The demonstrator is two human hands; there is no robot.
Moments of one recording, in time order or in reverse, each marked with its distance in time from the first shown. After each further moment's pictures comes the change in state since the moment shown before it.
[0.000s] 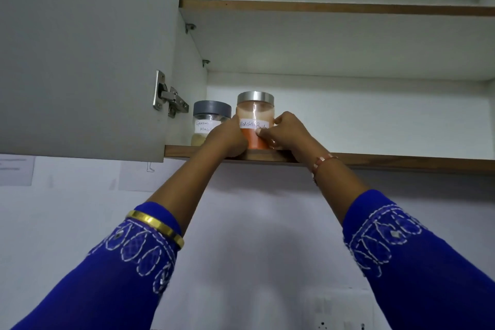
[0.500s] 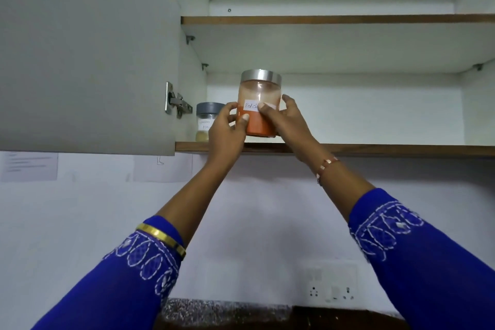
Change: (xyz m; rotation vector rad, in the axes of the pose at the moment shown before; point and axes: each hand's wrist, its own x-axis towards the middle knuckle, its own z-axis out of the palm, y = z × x) left_hand -0.067 0.033 -0.004 -0.658 0.457 0.079; right_hand -0.076 -0.022 -0.035 0.433 0.059 -0.134
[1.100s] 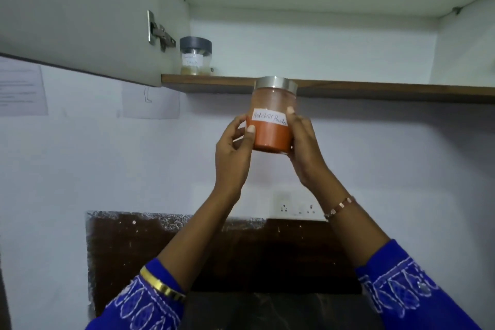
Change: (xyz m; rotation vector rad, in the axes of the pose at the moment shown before) left_hand -0.183 0.027 -0.001 -0.284 -0.102 -0.292; right_hand -0.171 0.043 -0.046 0.261 0.057 0.222
